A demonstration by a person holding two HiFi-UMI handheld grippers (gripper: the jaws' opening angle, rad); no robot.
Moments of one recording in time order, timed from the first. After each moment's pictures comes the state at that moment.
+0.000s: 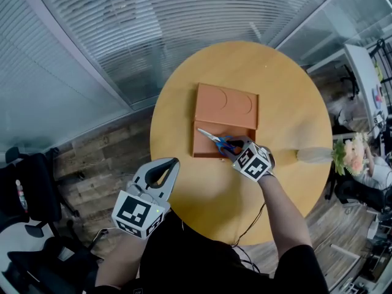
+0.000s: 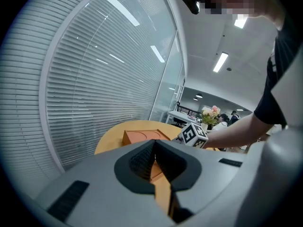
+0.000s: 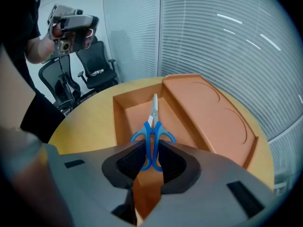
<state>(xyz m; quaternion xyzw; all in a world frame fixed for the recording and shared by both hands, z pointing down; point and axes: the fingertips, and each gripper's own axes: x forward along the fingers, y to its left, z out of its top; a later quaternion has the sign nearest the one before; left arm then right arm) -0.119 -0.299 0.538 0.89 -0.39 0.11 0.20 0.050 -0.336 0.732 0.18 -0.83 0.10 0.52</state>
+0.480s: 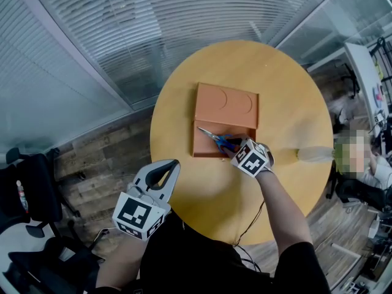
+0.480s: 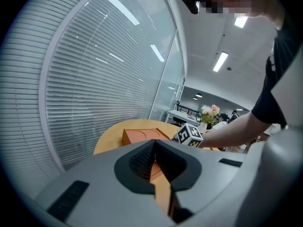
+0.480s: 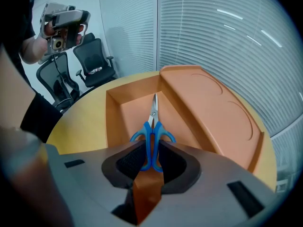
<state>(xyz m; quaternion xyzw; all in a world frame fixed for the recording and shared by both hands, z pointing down) -0.117 -0.295 0.540 0.89 -0.39 0.12 0.21 0.055 -0.341 0.751 0.18 -0.82 0.12 0.53</state>
